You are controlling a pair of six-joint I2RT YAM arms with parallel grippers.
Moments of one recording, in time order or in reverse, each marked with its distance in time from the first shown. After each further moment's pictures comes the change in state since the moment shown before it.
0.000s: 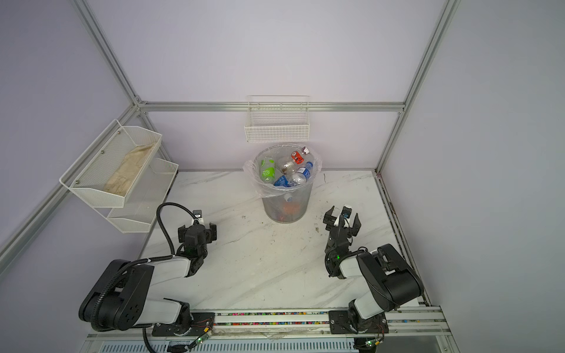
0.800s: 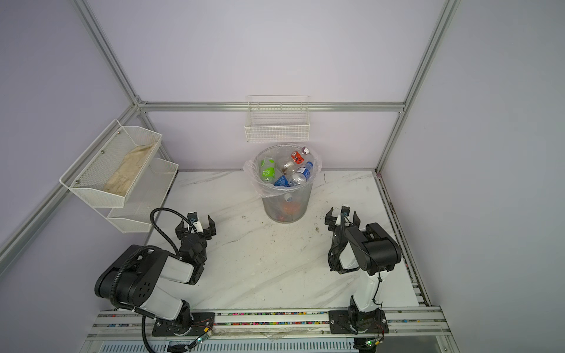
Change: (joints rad) left arm -0.003 0.172 -0.148 0.681 0.037 0.076; right arm -0.163 0.325 0.056 0.257 -0.312 -0.051
